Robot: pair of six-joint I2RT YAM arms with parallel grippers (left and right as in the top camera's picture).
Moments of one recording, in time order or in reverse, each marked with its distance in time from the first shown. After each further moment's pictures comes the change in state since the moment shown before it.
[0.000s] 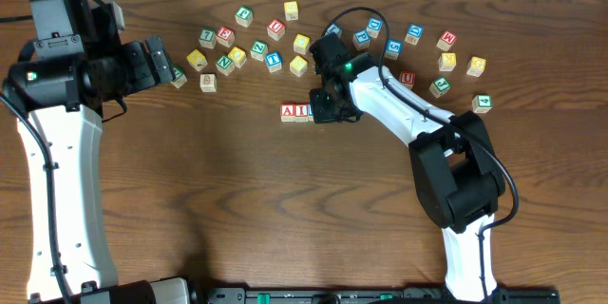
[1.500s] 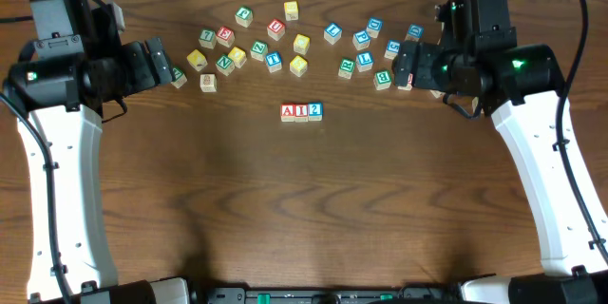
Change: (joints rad) left arm 0.000 0.000 0.000 -0.005 0.000 0.000; right arm -0.305 -0.615 -0.001 -0.282 0.042 -0.027
